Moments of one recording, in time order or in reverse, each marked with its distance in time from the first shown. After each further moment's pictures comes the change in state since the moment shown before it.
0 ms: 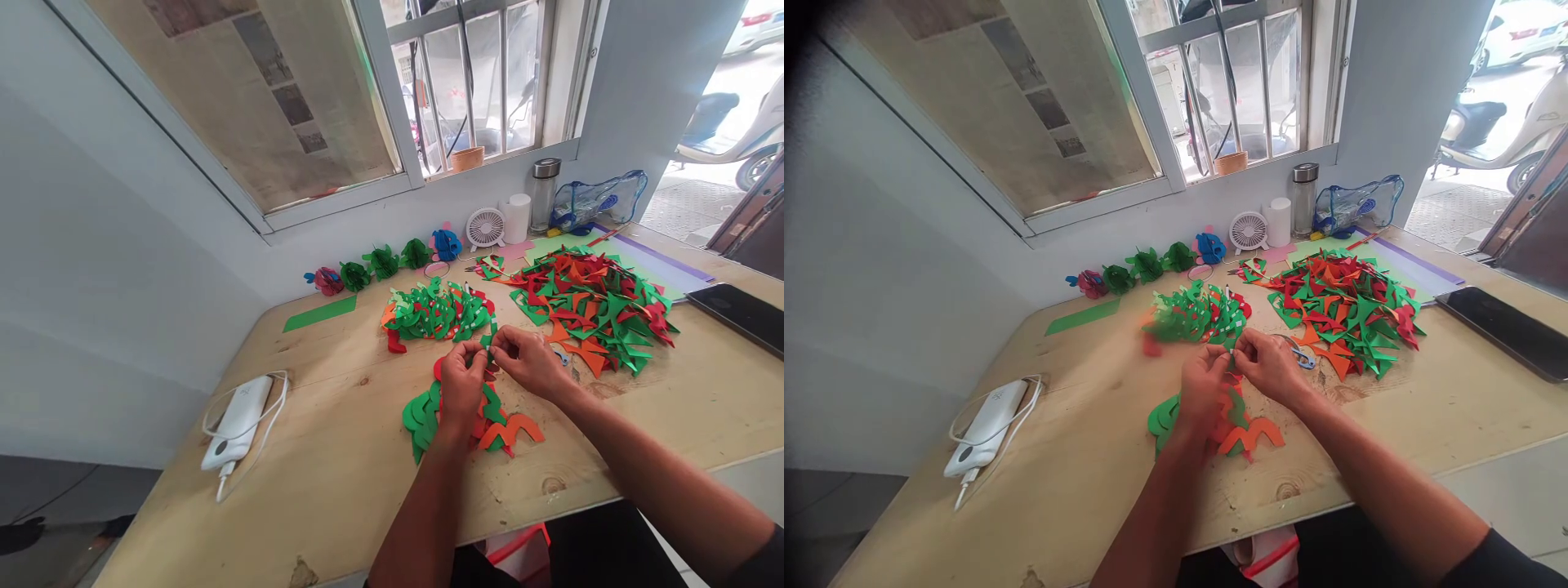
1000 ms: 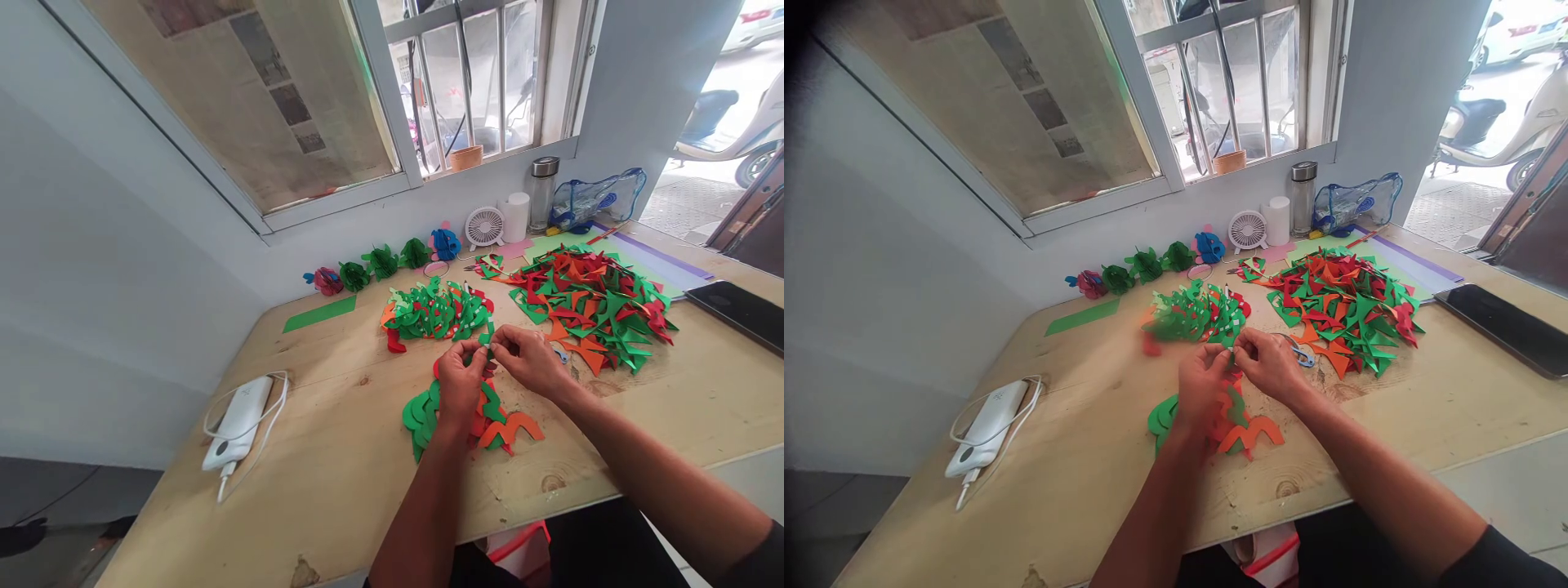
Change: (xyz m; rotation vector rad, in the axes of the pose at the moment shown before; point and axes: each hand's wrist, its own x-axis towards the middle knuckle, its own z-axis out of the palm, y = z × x) left_hand 0.002 0.000 0.000 -0.005 0.025 0.011; right_hand 0.000 -0.003 -0.003 -0.027 0.009 -0.016
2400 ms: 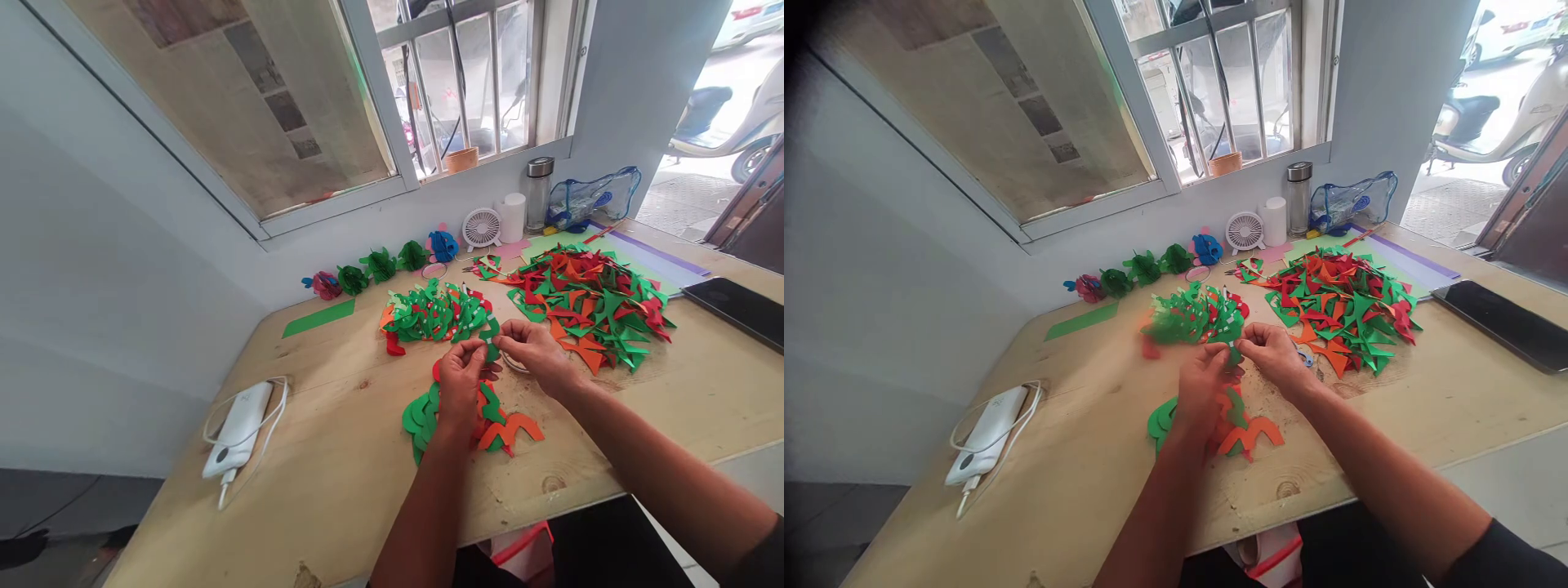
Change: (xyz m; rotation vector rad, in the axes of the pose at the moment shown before) left_hand -0.005 0.006 0.005 -0.138 -0.010 -0.113; right_hand 0.004 -0.011 -0.009 0.620 -0.019 0.262
